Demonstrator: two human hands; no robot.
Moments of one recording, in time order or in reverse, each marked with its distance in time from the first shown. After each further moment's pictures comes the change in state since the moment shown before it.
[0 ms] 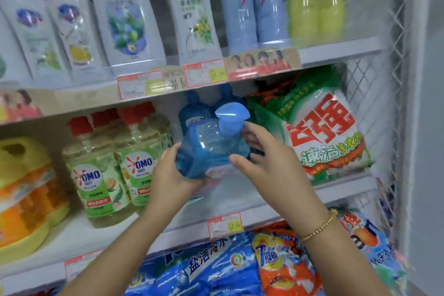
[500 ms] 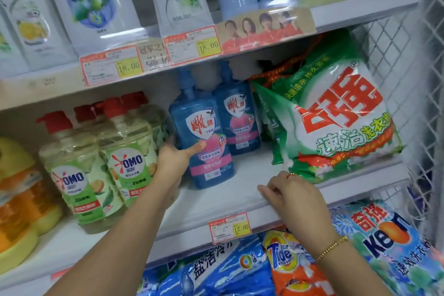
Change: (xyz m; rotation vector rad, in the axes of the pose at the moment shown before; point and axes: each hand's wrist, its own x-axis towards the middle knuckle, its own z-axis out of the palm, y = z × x) left_hand 0.072 -0.055 0.042 -0.364 0.048 -0.345; right_hand -0.019 0.133 0.042 -0.715 0.062 -0.007
